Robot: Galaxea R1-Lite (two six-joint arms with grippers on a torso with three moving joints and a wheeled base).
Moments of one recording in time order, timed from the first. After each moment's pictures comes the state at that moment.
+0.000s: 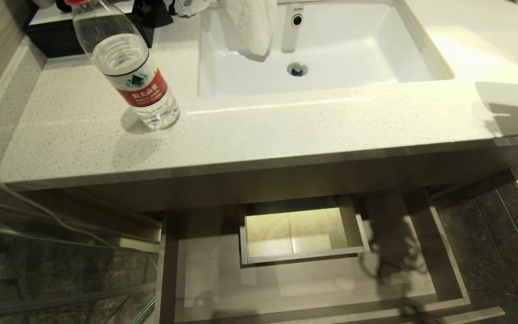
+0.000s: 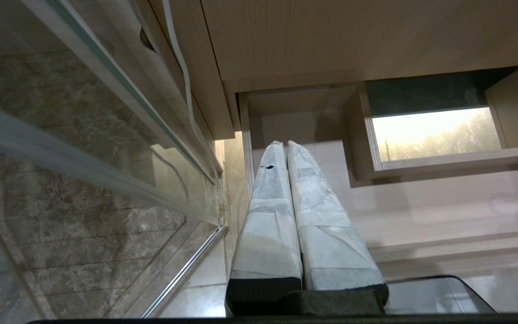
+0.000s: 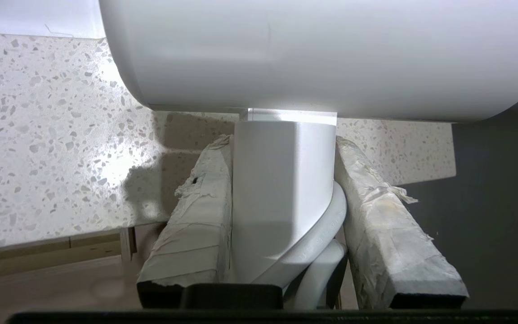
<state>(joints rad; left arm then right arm) 0.00 0.00 0.00 0.00 0.00 0.00 -0.19 1.28 -1.41 0.21 -0.11 -0.29</state>
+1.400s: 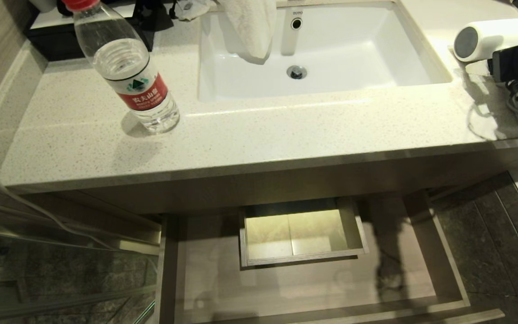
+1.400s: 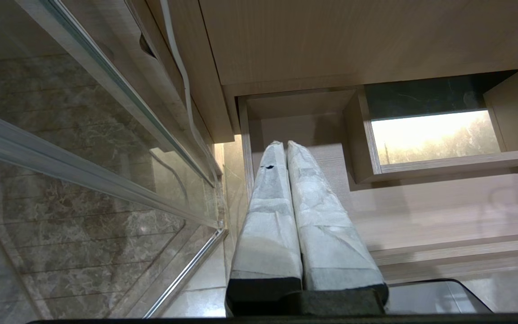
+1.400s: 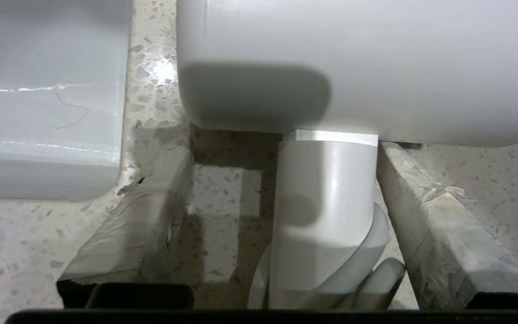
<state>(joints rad) 0.00 0.00 0.00 0.00 0.00 0.00 -0.17 1.79 -1.91 0.27 0.08 -0.32</state>
